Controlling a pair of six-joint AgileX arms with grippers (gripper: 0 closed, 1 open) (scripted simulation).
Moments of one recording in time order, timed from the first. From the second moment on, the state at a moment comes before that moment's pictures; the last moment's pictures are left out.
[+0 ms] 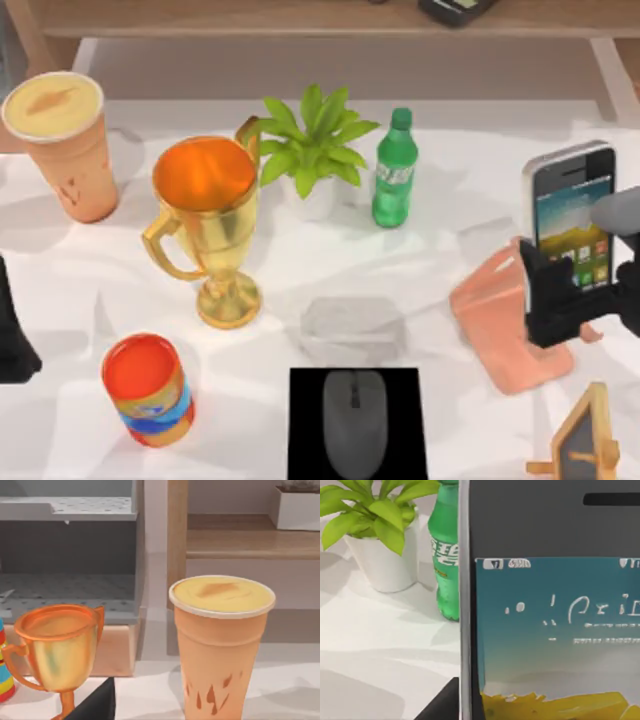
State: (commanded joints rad) left arm 0.00 0.00 0.00 0.00 0.00 0.00; right arm 0.56 0.93 0.40 0.09 0.20 0.09
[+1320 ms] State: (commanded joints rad) left arm 0.00 0.00 0.00 0.00 0.00 0.00; right arm 0.67 0.78 0.37 -0.03 0.30 0.14
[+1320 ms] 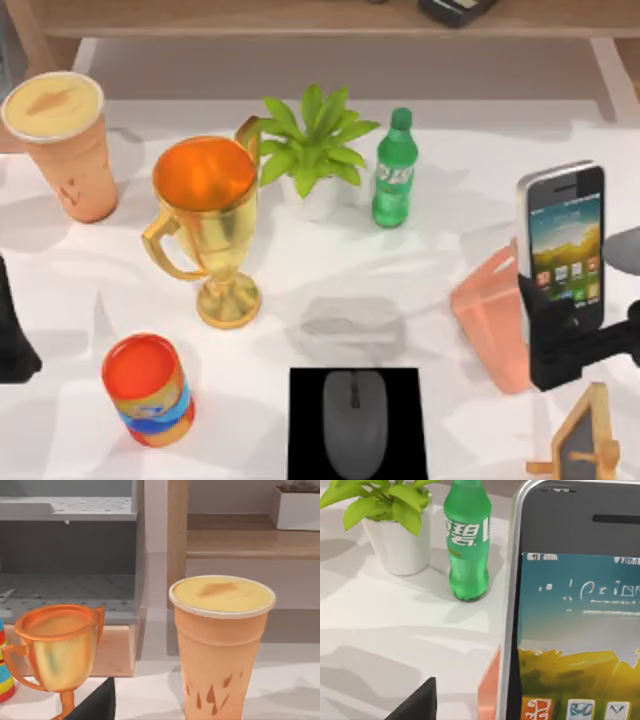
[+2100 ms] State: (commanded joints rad) left arm 0.00 0.00 0.00 0.00 0.00 0.00; right arm 0.29 0.34 0.16 -0.01 0.13 0.06
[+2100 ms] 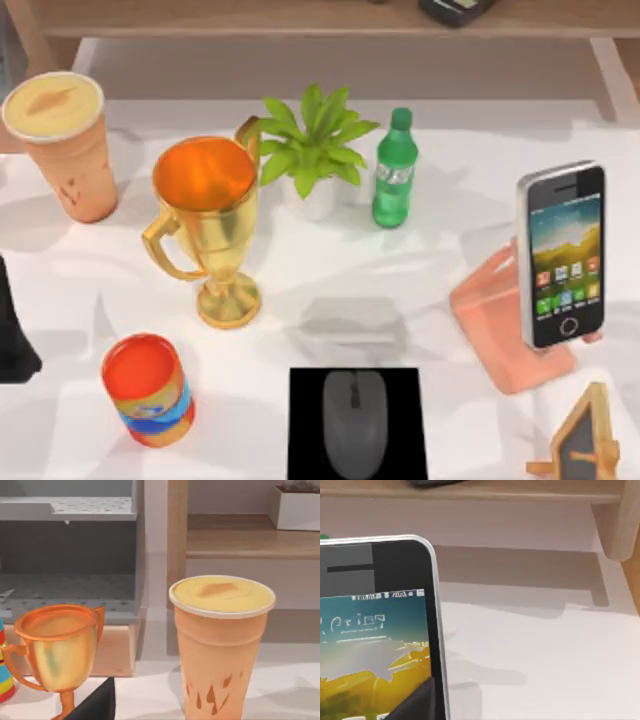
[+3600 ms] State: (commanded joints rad) left arm -0.07 0.70 -0.01 0.59 -0.19 0.01; right arm 0.00 0.00 0.00 0.00 0.00 0.00
